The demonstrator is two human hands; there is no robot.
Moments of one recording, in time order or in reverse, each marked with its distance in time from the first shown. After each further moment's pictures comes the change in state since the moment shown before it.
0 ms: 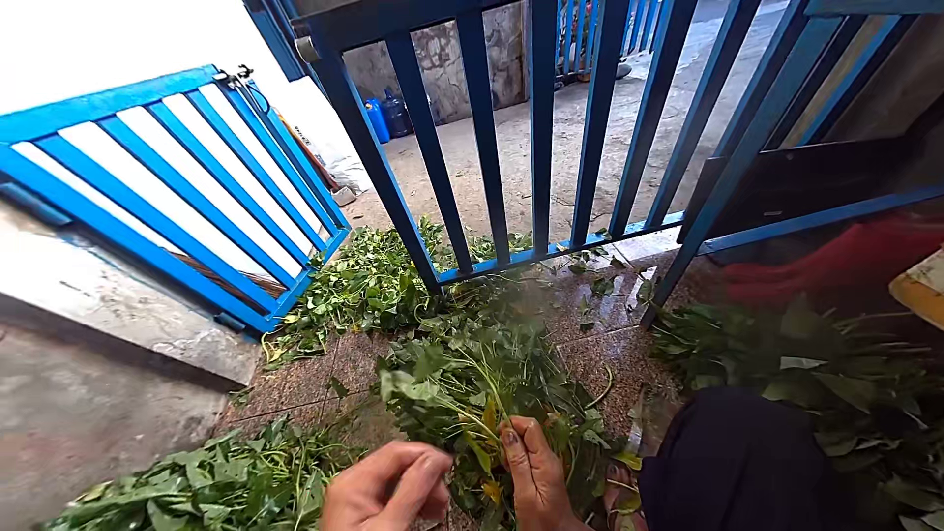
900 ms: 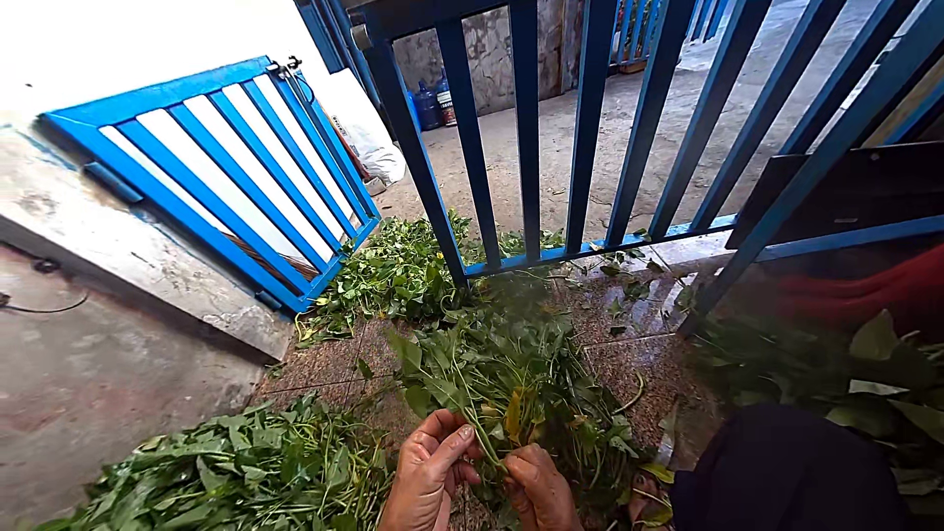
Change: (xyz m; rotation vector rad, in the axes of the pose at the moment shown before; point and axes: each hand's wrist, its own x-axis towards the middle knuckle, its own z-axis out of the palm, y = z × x) left_hand 0.023 -0.094 0.006 -0.653 0.265 -0.254; right_hand -0.028 0.025 0.010 -0.244 -0.205 -0.379
